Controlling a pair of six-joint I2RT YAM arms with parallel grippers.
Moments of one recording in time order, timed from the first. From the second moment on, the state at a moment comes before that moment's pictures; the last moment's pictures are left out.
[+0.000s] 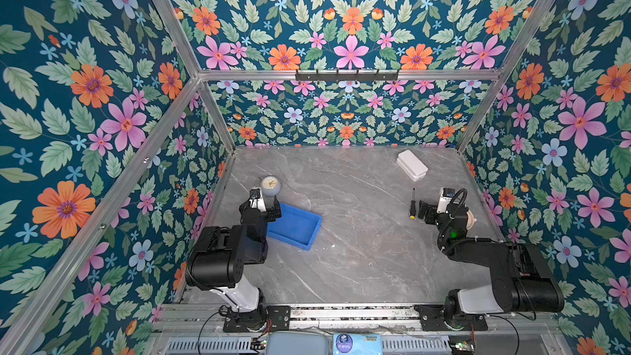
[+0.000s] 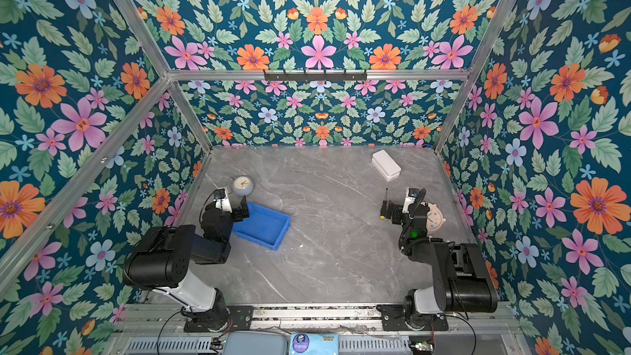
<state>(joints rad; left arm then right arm) 0.00 1.62 0.29 1.14 -0.10 0.00 -0.04 1.42 0.32 0.70 0.02 0.11</state>
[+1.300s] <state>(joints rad) -0.45 1.07 0.47 0.39 0.16 0.17 0.19 1.01 0.76 -0.43 0.16 0.38</state>
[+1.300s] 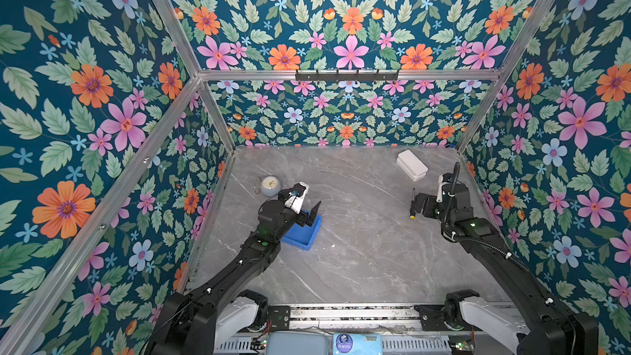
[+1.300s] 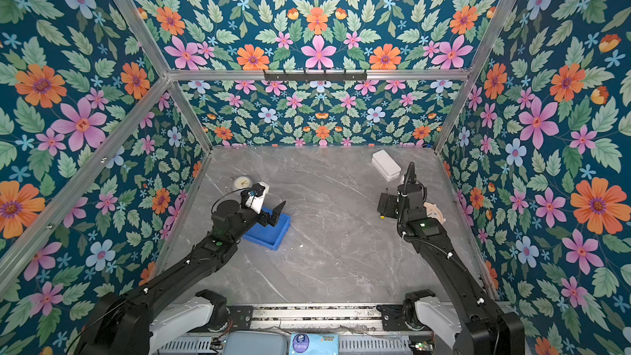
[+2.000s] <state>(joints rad) -0.70 1.22 0.63 0.30 0.30 0.21 0.21 1.28 0.81 -0.56 0.18 0.55</state>
